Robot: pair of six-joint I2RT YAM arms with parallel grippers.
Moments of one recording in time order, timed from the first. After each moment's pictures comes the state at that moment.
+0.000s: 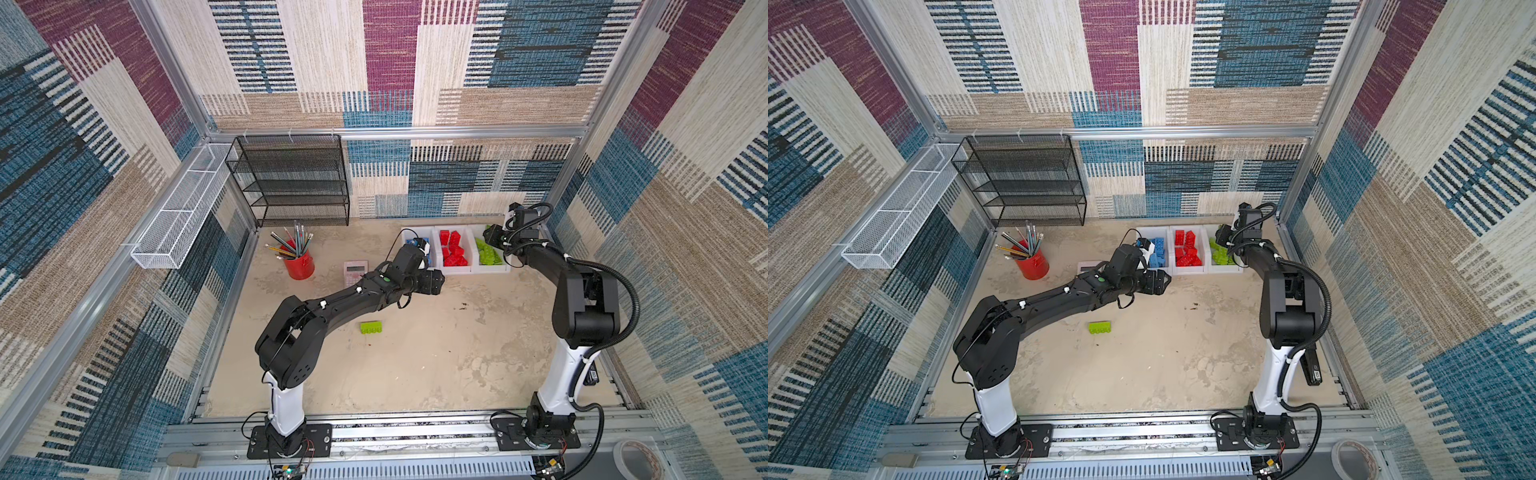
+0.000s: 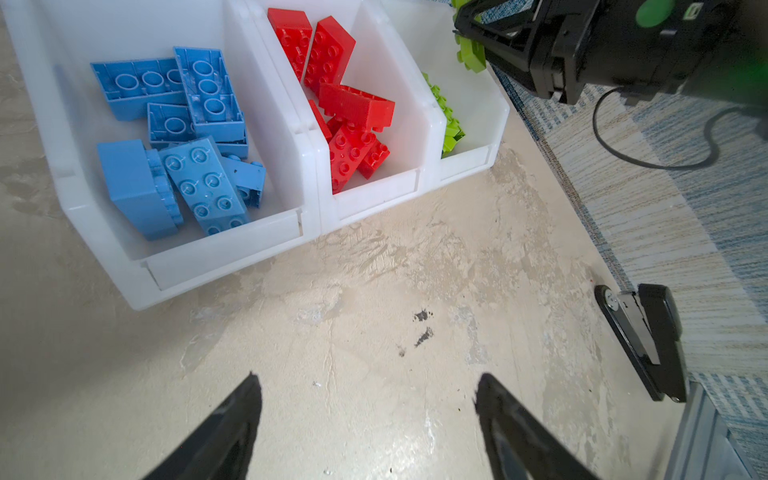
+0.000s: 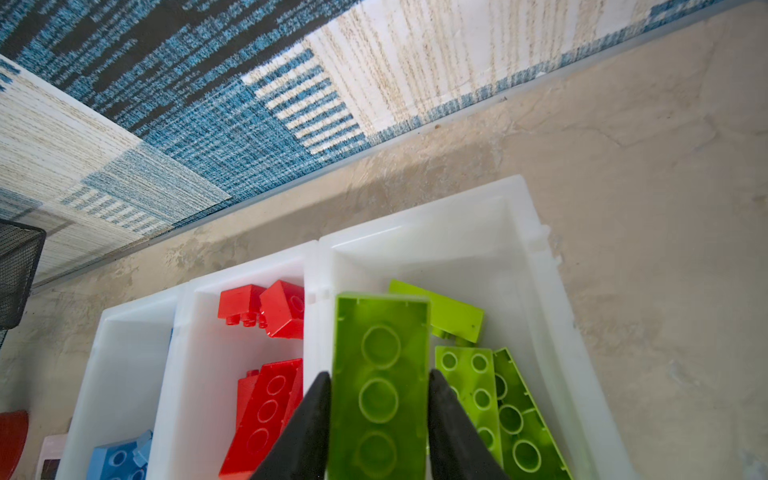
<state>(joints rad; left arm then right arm) -0.75 1.88 1.37 -0.13 0.08 -0.47 -0.05 1.97 1.44 -0.11 -0.23 0.36</state>
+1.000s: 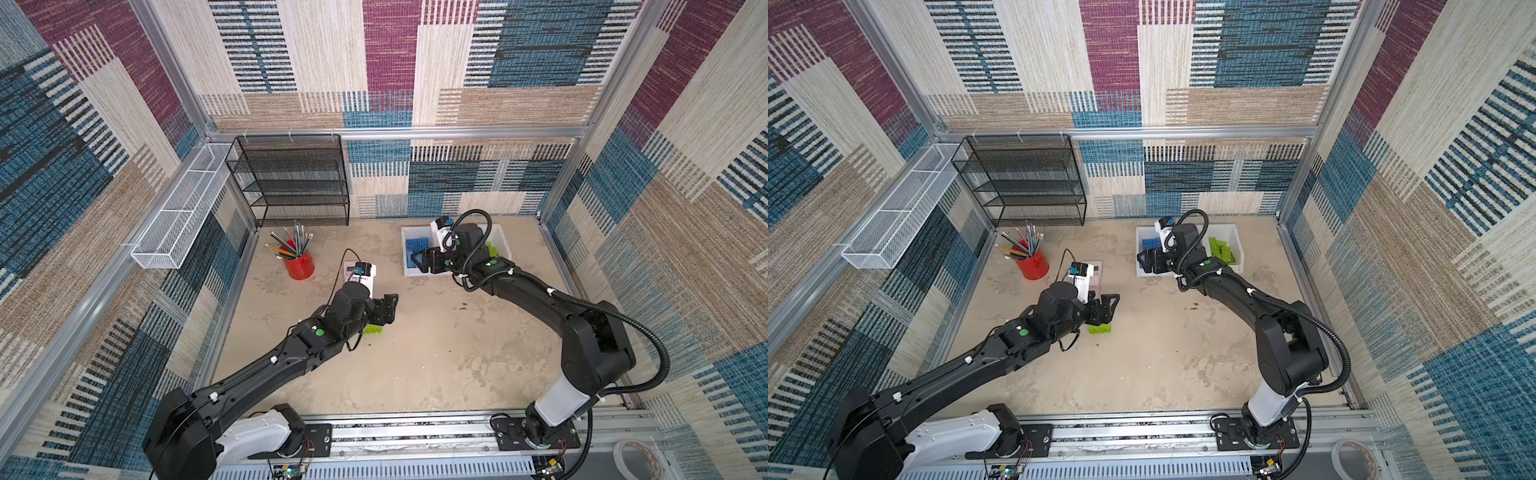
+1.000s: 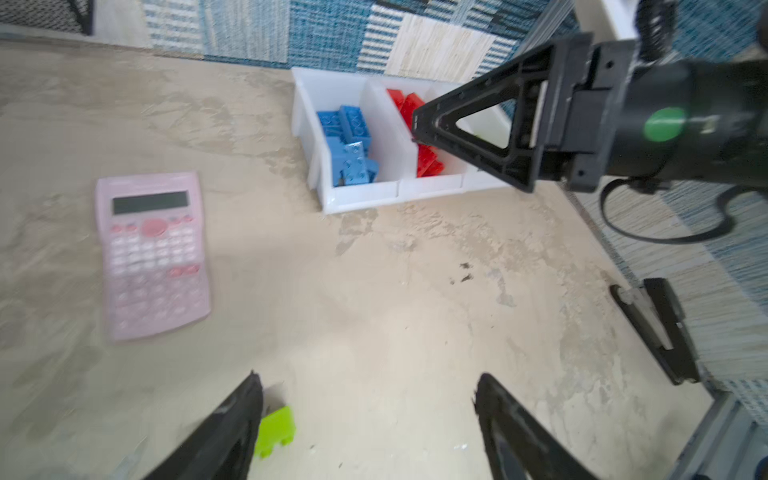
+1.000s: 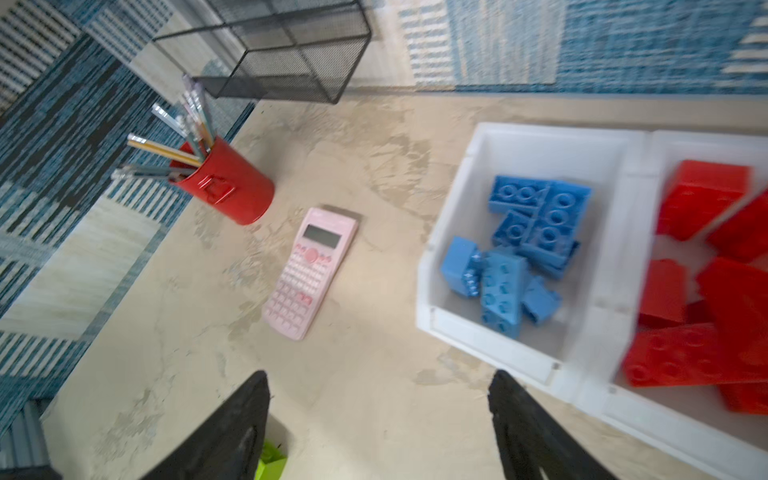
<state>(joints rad) -0.75 1.10 0.76 -0.17 -0.16 -0.48 0.47 1.66 1.22 -0.13 -0.27 0.28</state>
